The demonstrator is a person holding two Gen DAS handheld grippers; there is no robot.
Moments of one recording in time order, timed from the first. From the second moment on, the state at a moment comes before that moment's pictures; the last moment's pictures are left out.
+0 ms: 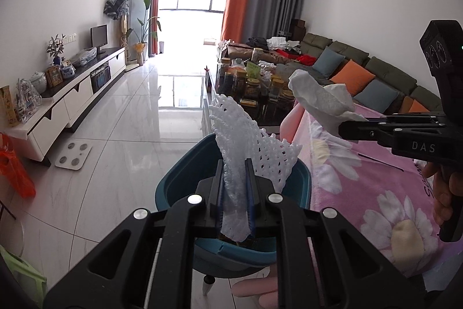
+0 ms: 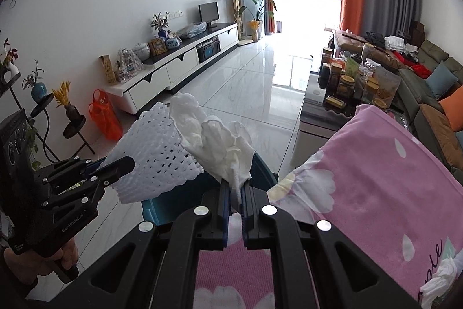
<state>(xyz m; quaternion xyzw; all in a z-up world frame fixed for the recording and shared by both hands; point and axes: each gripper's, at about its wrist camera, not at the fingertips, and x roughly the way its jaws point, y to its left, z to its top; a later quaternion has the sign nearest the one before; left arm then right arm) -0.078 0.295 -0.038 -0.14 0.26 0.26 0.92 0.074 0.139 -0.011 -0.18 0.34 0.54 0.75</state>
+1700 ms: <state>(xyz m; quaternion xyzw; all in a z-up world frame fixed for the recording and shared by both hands) -0.036 0.326 -0.076 -0.17 0.26 0.36 0.88 0.095 0.190 -0.031 -0.17 0.38 0.54 0.73</state>
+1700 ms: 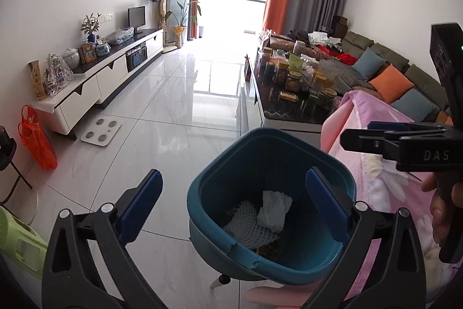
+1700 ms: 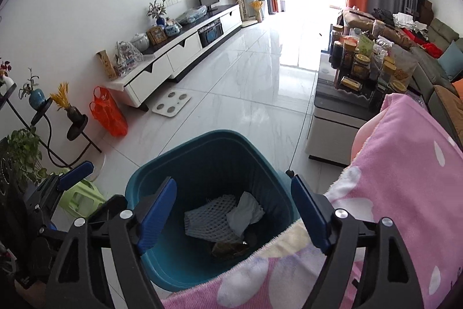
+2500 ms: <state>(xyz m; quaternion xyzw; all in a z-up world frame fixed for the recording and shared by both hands) -0.061 0.223 0.035 -0.12 0.13 0.31 0.93 0.053 0.028 0.033 -0.09 0.23 0.53 0.81</state>
